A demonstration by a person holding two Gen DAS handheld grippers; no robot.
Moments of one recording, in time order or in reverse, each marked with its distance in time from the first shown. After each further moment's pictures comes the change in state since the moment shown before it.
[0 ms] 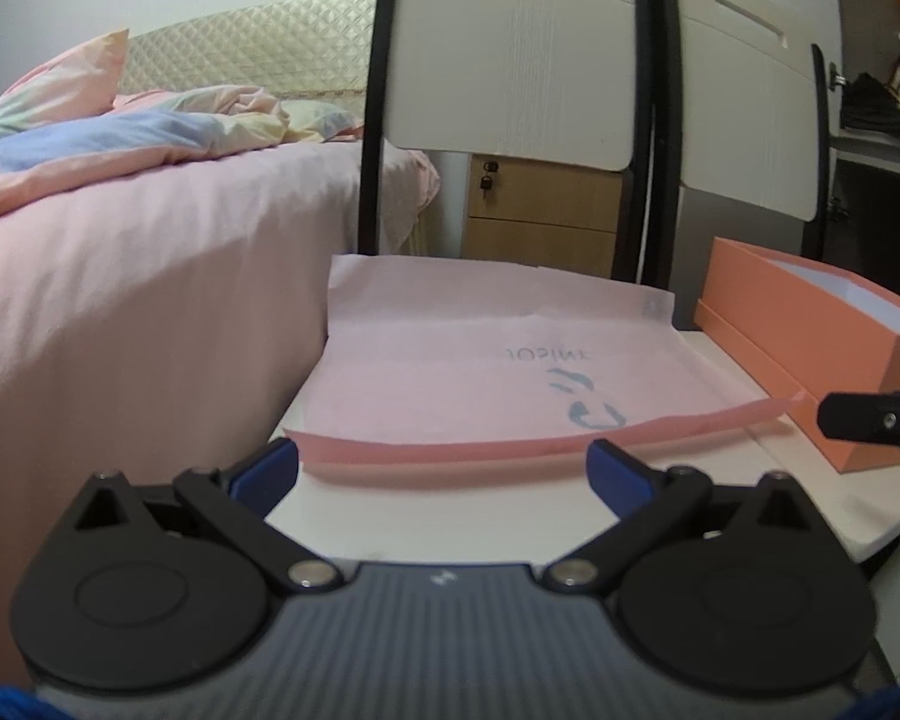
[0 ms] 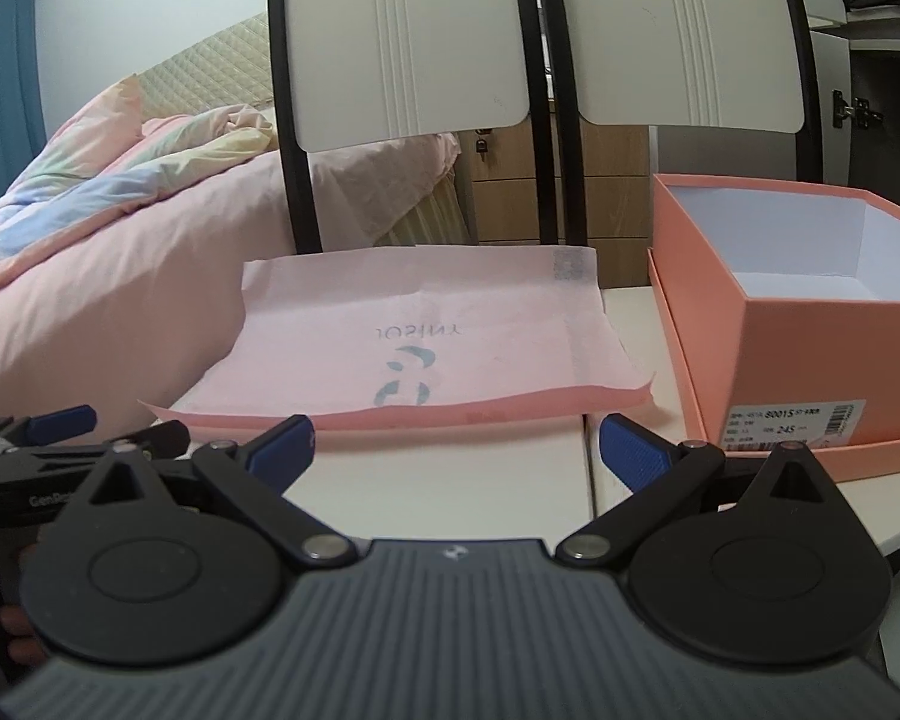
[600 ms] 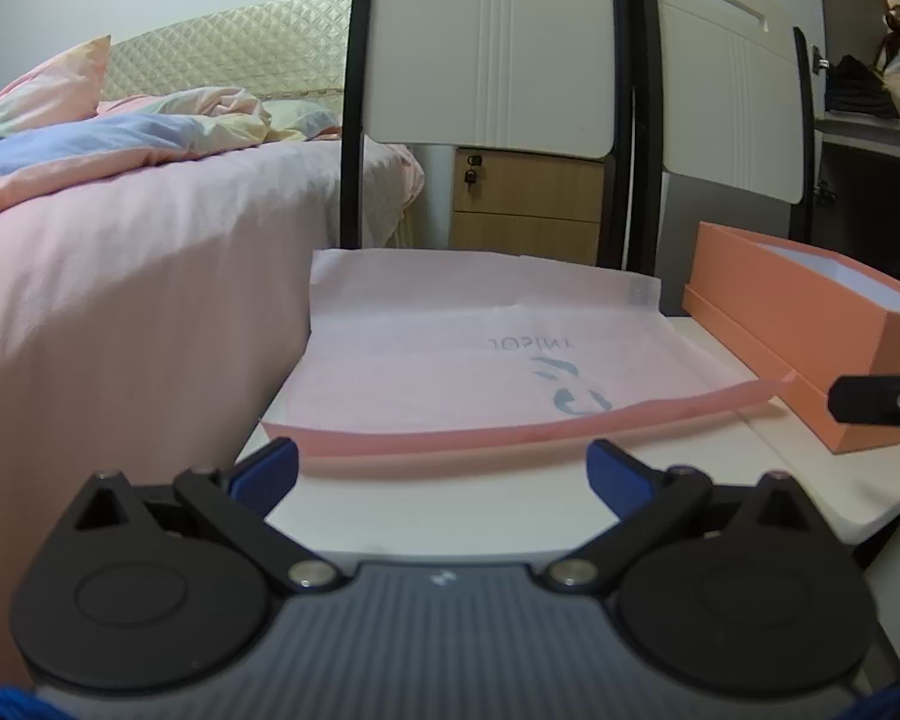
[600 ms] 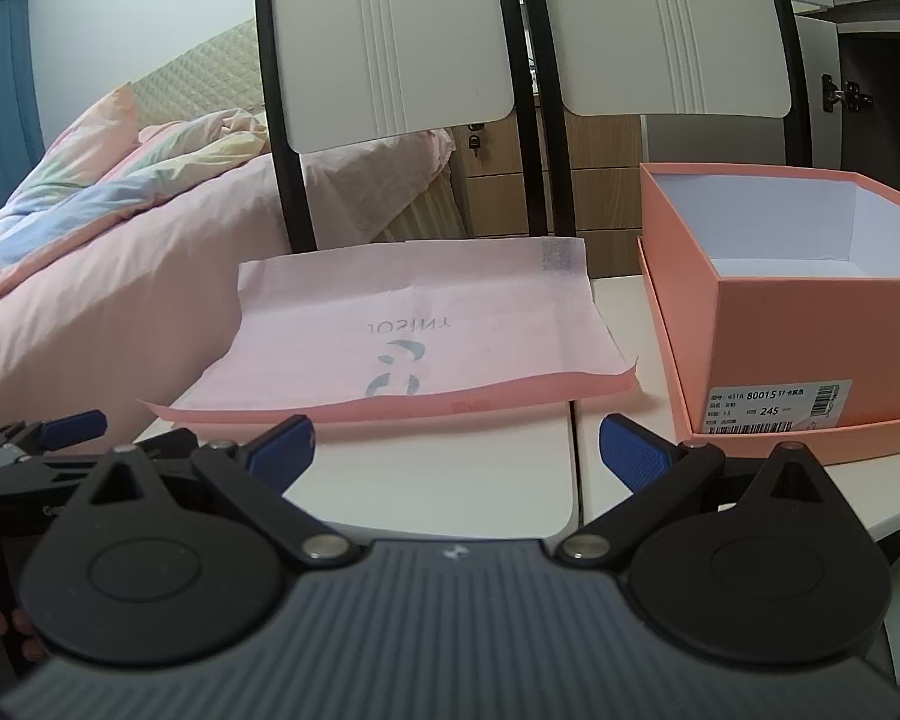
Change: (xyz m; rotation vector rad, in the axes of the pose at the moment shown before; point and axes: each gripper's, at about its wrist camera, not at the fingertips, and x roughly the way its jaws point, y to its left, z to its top) left arm 0.003 -0.006 -0.005 0.049 -0.005 0.002; right arm -0.006 -0.023 -0.007 0.019 0.016 0.009
